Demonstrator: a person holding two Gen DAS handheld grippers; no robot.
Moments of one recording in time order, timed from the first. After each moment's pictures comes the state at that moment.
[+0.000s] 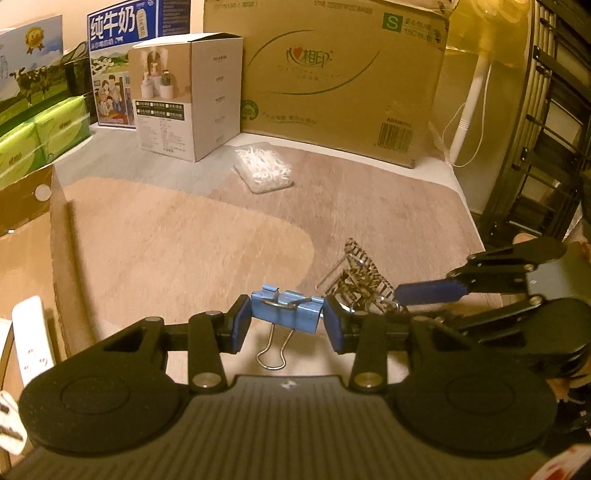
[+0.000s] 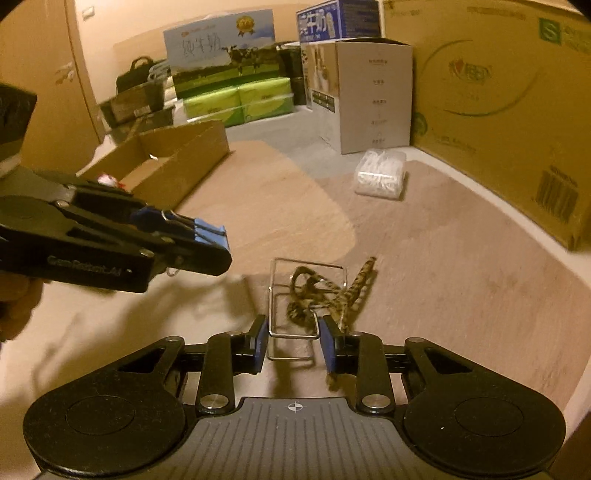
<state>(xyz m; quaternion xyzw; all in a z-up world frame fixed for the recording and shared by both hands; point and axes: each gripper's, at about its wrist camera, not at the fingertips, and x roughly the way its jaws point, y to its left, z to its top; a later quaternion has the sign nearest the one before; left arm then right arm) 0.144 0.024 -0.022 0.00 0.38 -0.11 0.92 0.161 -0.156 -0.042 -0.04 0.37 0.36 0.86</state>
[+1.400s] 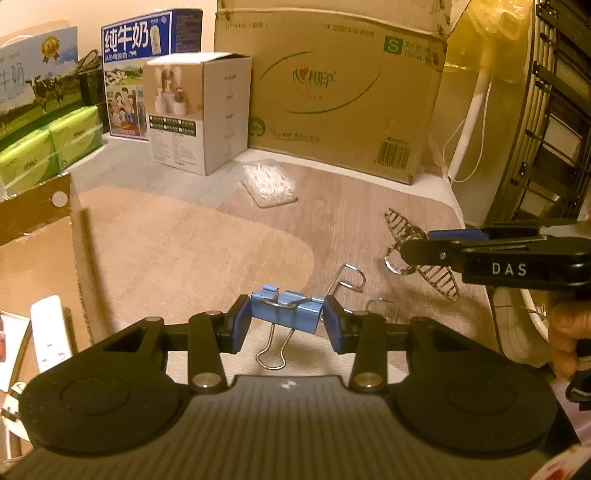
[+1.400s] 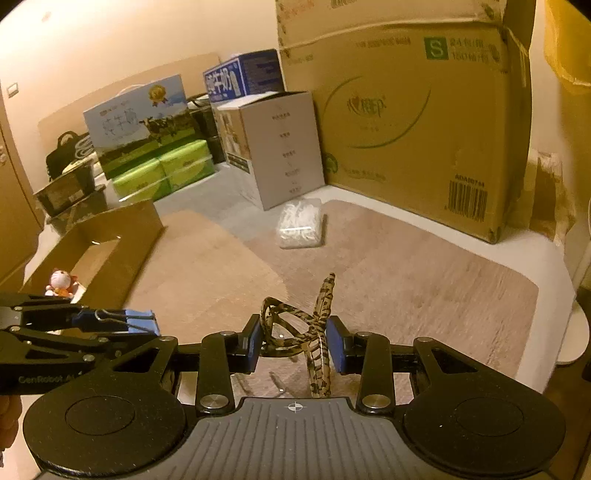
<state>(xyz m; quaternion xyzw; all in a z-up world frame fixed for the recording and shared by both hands) 0.125 0.031 -0.002 -0.01 0.36 -0.10 0.93 0.166 -0.178 -0.001 0.03 0.34 0.25 0.91</state>
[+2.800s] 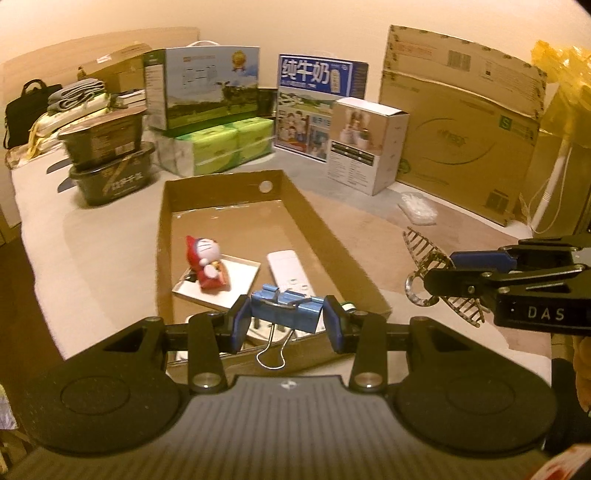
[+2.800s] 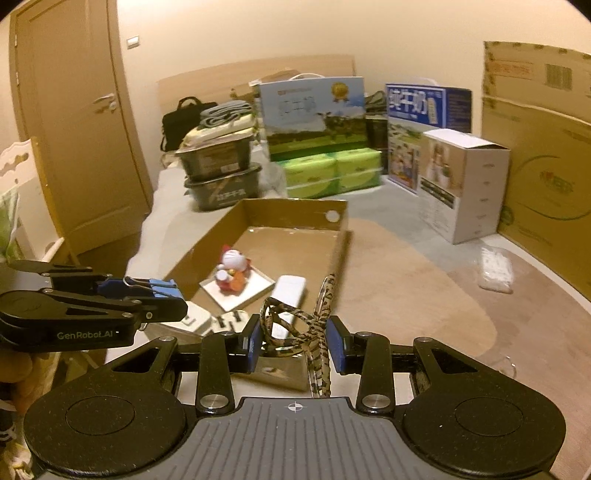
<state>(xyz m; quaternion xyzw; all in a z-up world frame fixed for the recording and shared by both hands) -0.024 0.189 0.056 -0.05 0.33 0.07 0.94 0.059 0.004 0.051 -0.04 0.30 0.40 0.86</state>
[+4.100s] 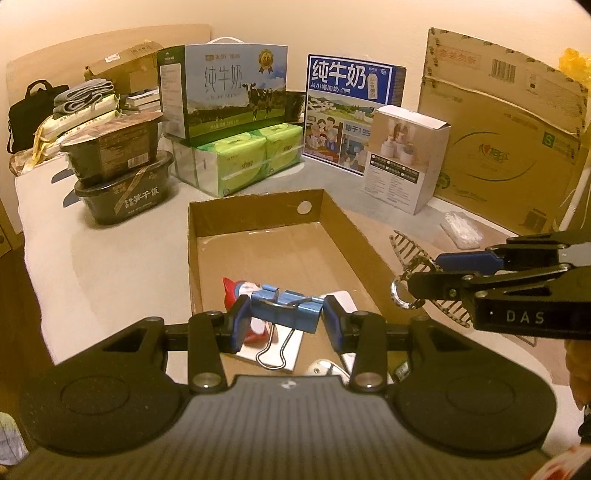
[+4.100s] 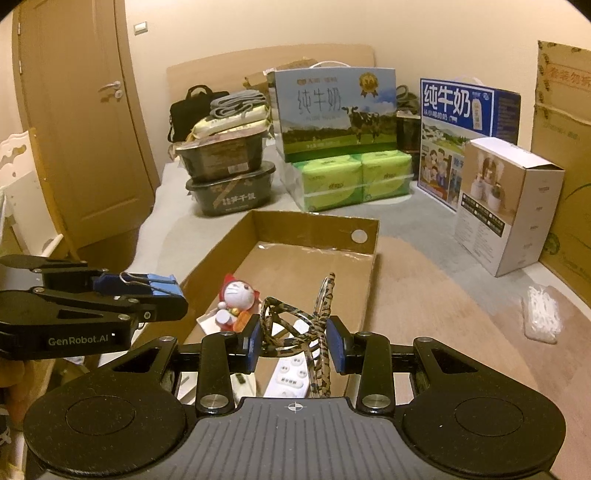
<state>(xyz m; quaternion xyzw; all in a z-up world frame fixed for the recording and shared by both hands) 0.046 0.251 0.055 -0.05 0.33 0.08 0.94 0.131 0.080 0.045 -0.06 0.31 0.41 0.85</state>
